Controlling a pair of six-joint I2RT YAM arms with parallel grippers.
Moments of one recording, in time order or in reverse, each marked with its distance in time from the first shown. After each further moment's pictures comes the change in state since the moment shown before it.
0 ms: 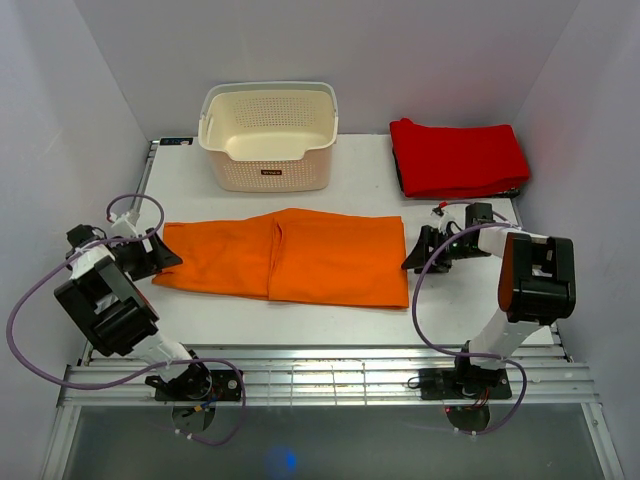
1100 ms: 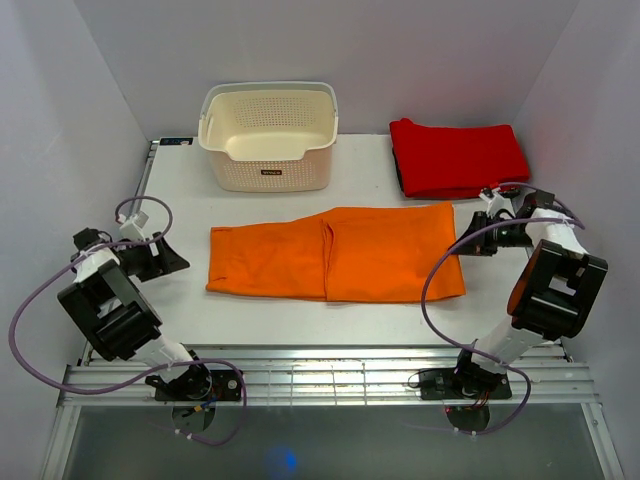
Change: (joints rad) left arm -0.008 -0.031 -0.048 -0.021 0.058 0.069; right arm -0.297 -0.058 0.214 -0.387 -0.052 -0.347
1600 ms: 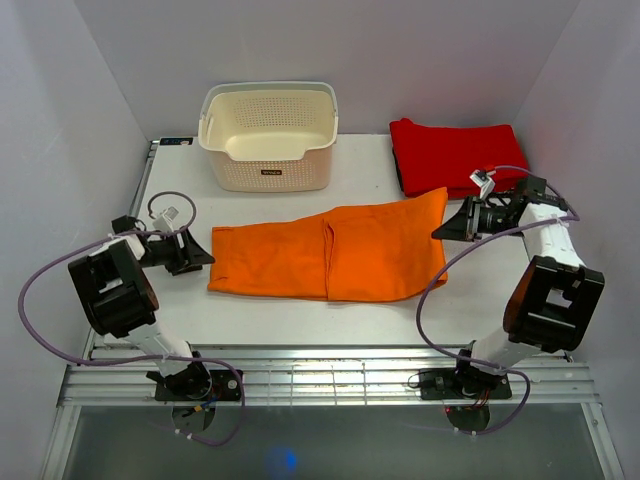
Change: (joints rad) left arm -0.228 0.131 -0.002 0.104 0.046 -0.200; right arm 0.072 -0.080 0.093 -0.160 -0.277 -0.008
